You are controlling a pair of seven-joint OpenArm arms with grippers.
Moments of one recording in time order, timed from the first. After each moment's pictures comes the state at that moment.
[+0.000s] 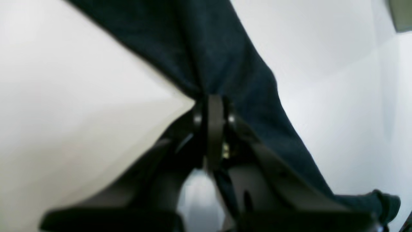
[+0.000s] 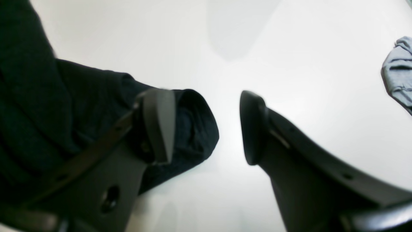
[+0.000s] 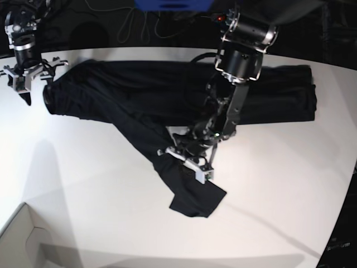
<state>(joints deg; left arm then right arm) -16.7 4.6 12.4 57.5 -31.6 1.0 25.3 -23.6 -1.1 45.8 101.1 -9.2 40.1 -1.9</state>
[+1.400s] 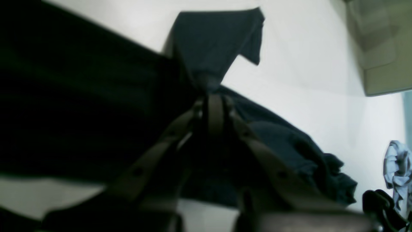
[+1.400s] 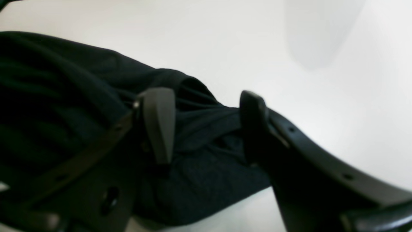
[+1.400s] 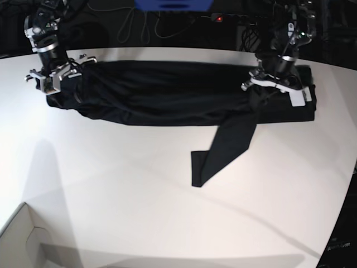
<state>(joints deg) 30.9 -9.4 -6.9 114.4 -47.4 6.6 27.8 -25.7 -3.3 34.4 101.0 -9.3 40.0 -1.9</state>
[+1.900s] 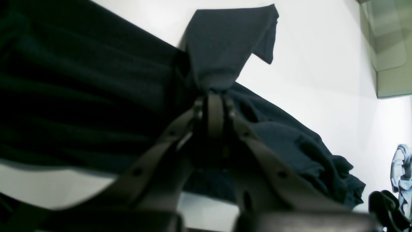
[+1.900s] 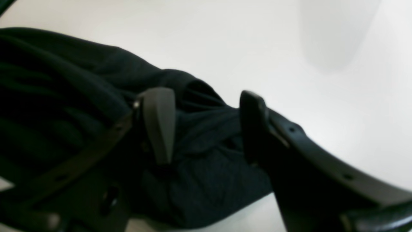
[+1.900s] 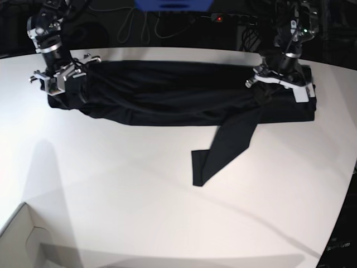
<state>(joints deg) 31.3 -9.4 -8.0 114.0 -47.1 6.6 27.8 -25.8 -3.3 33.2 101.0 -9.3 40.0 -2.0</state>
